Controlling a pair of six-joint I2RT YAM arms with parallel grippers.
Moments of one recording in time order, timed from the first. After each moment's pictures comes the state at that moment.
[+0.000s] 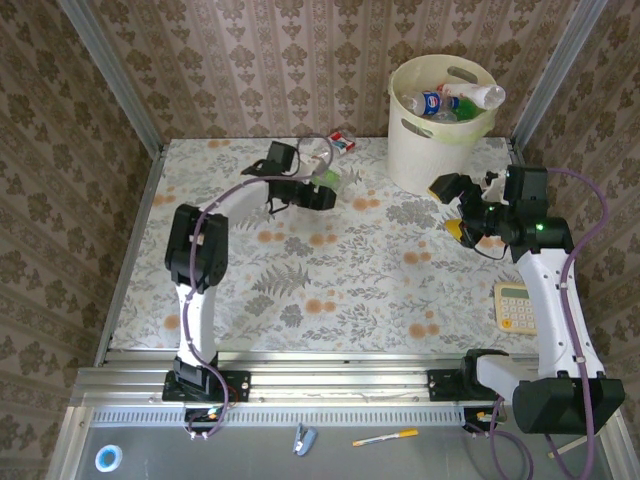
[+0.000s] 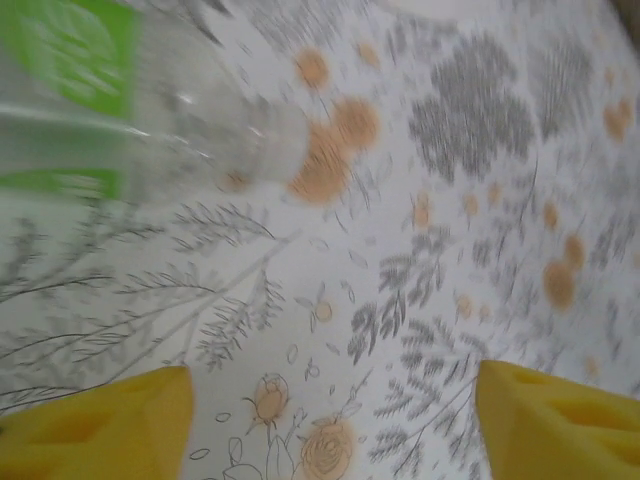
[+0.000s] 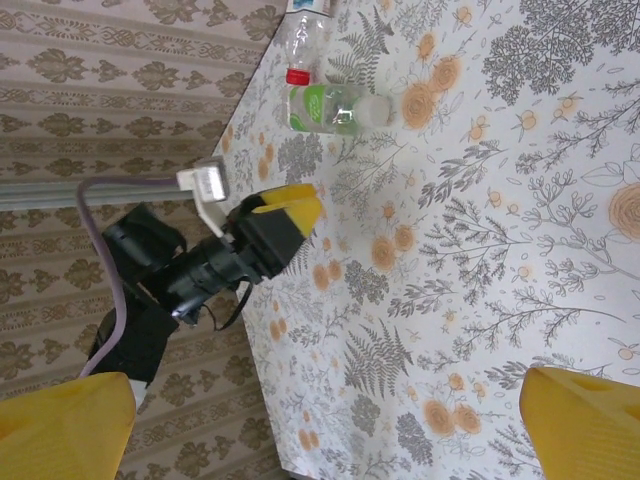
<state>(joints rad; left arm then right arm) -0.42 2.10 1.64 -0.44 0.62 -0.10 -0.09 1.10 1.18 -0.81 -0.61 0.89</state>
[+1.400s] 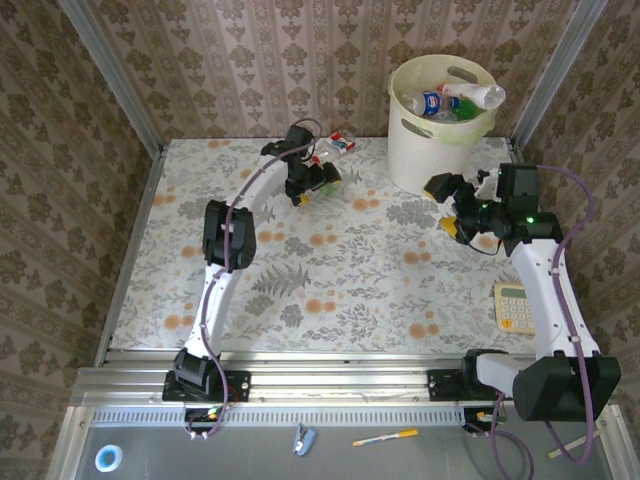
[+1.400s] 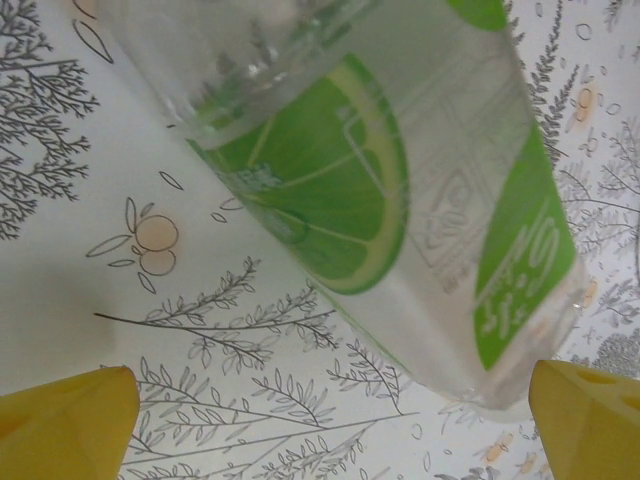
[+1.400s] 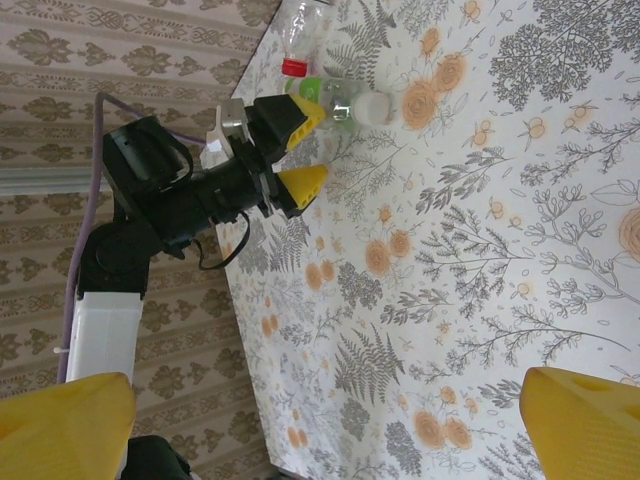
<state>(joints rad) -0.44 2.54 2.36 -0.92 0.32 -0.76 -0.09 1.17 1.14 -0.71 -0.64 0.85</state>
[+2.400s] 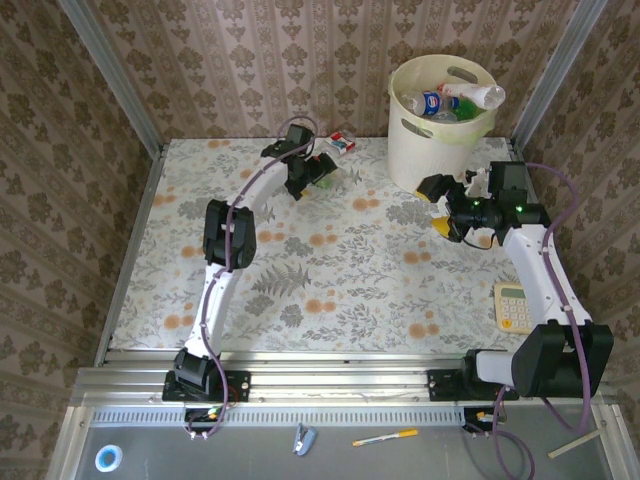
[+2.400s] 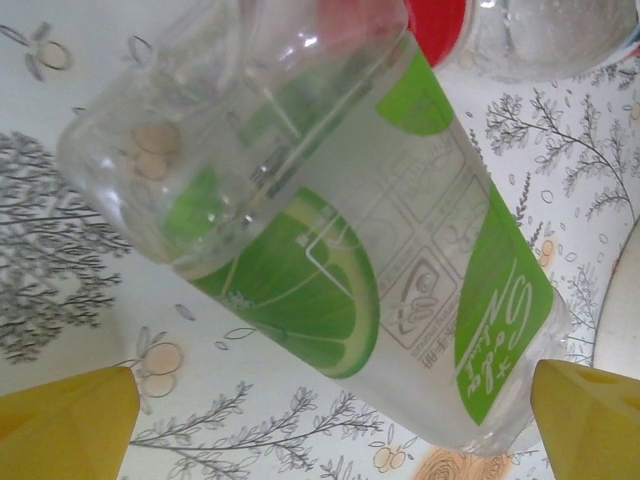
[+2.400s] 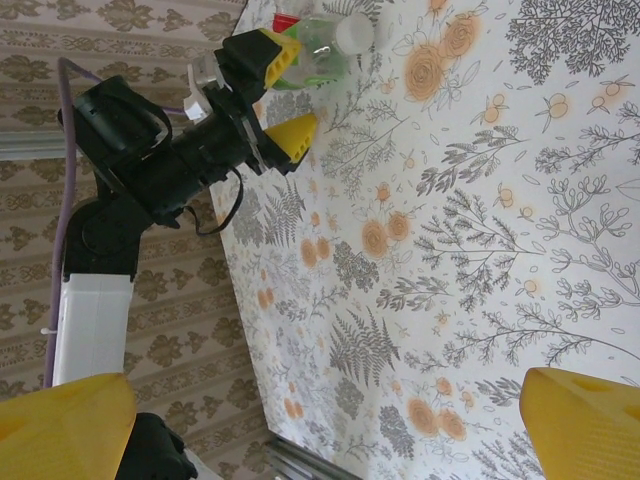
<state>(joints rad) -0.44 2.55 2.35 -0.78 0.20 -0.92 -0.09 1.28 1.13 -0.66 -0.73 0.80</state>
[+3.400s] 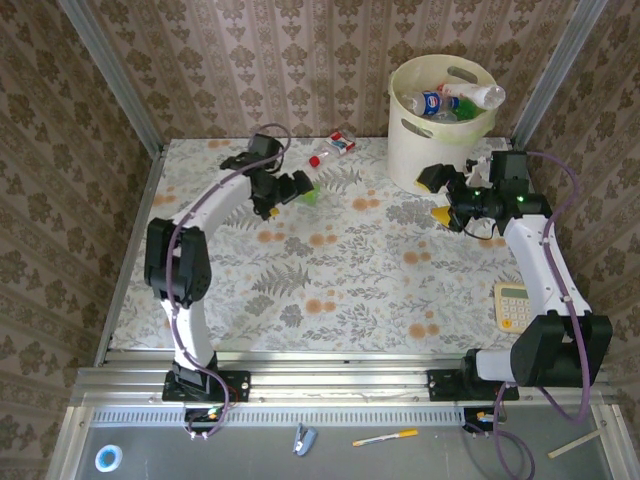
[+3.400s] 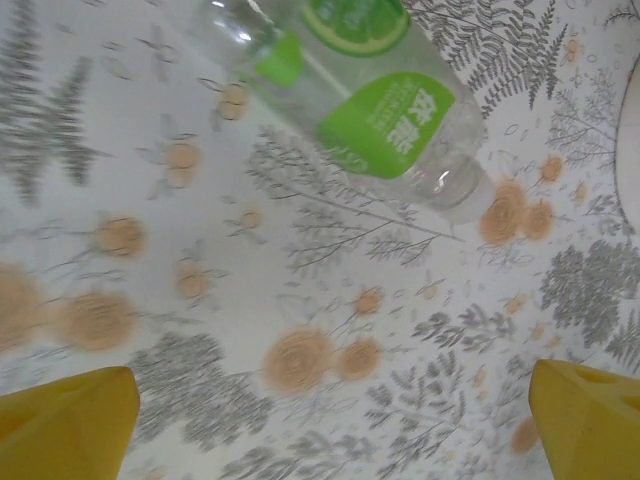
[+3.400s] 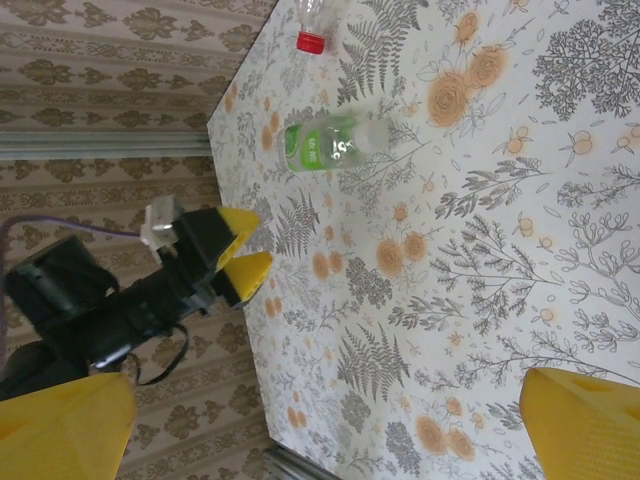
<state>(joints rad) -0.40 1.96 1.64 -0.75 0.25 -0.80 -0.09 1.33 1.21 -0.66 -0.74 0.78</state>
